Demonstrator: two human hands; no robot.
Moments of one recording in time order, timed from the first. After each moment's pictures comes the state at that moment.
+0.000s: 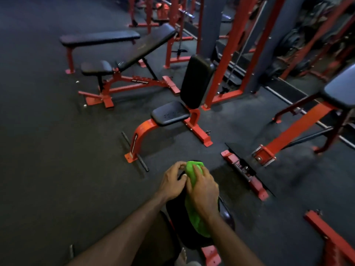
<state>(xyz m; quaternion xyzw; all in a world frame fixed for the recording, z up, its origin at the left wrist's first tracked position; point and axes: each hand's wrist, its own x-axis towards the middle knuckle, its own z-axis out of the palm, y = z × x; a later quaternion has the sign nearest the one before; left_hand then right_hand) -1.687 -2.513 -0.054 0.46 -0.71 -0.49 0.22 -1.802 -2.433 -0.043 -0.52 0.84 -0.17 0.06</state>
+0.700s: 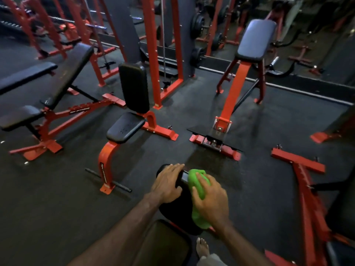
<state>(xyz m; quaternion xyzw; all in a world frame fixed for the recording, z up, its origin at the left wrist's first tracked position) -1.722 -2.512 -0.058 0.19 -0.94 -0.27 -0.01 -1.804 -2.319 -0.072 -0.34 0.90 -0.27 0.00</state>
